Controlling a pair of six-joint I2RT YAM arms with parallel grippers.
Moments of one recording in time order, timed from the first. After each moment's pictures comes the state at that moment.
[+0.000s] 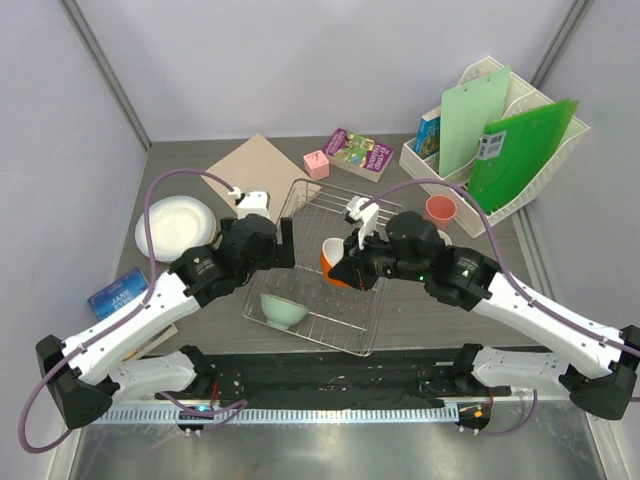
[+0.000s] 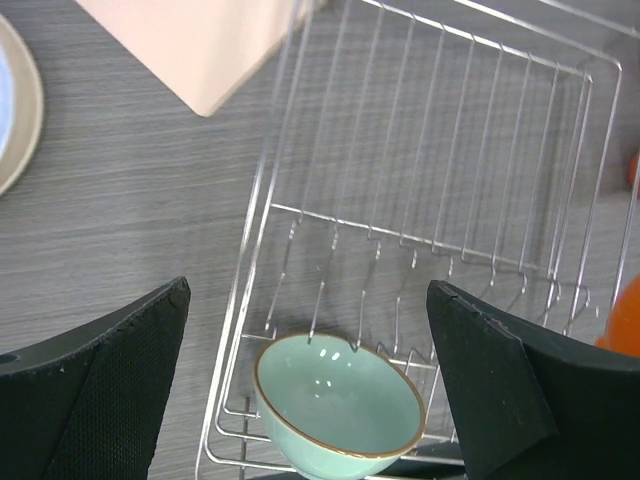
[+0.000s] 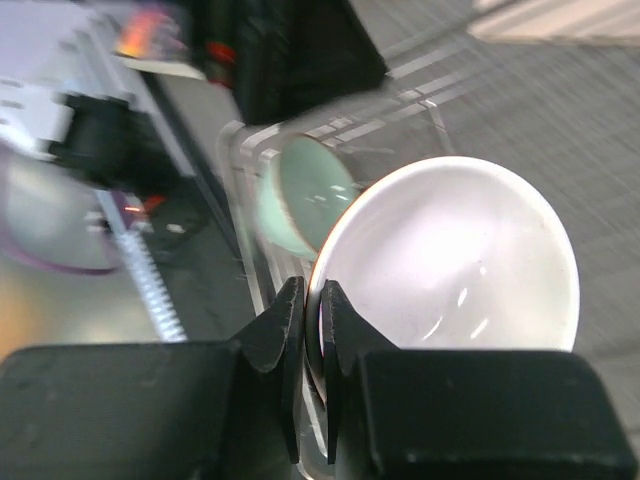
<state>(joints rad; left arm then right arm) -0.84 1.07 1.06 -0.69 -0.49 -0.57 0.95 1.05 1.10 -0.47 -0.20 0.25</state>
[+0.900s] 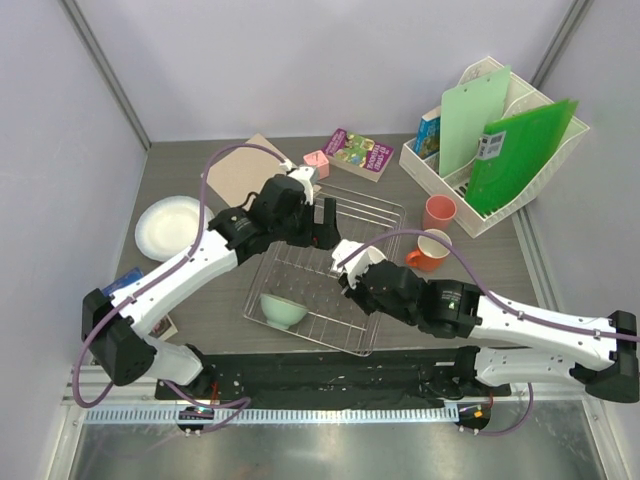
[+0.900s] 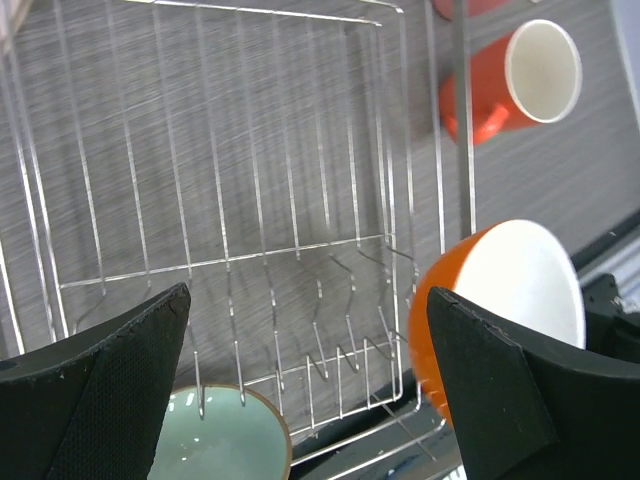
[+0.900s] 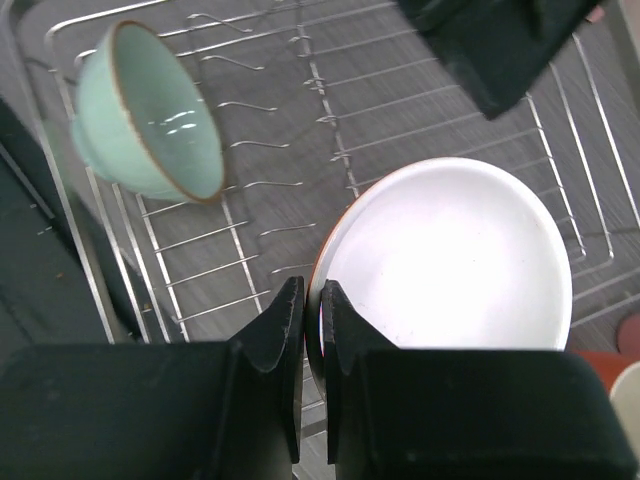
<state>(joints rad) -0.76 1.39 1.29 -0.58 -0.04 -0.50 1.21 1.02 0.92 -0.47 0.38 0.03</state>
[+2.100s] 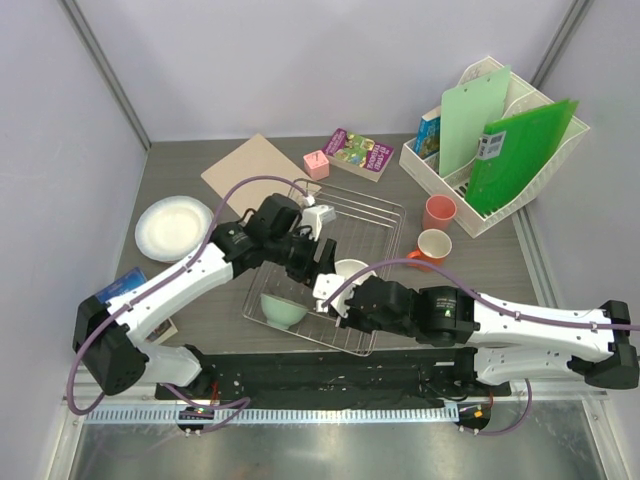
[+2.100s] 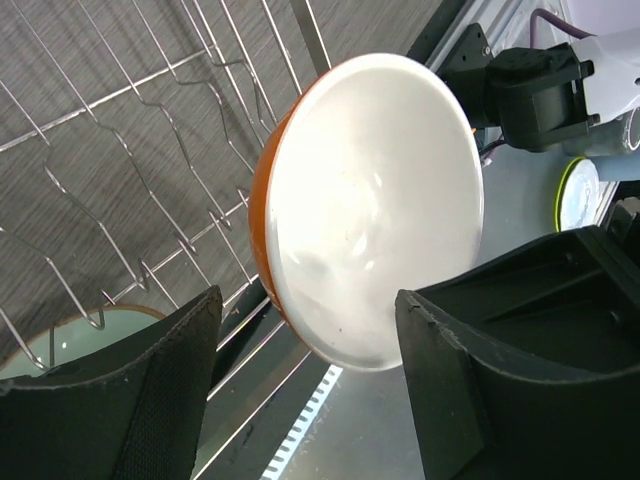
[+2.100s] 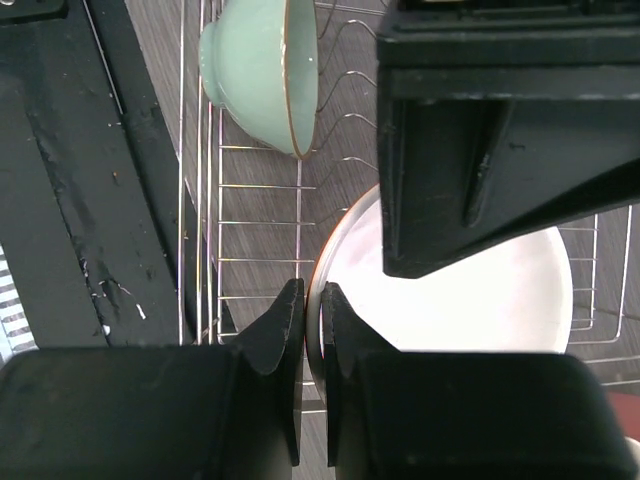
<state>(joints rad) -0.76 1.33 1.15 -0.63 0.54 -0.37 1.35 1.05 0.97 -0.58 0.25 -0.16</state>
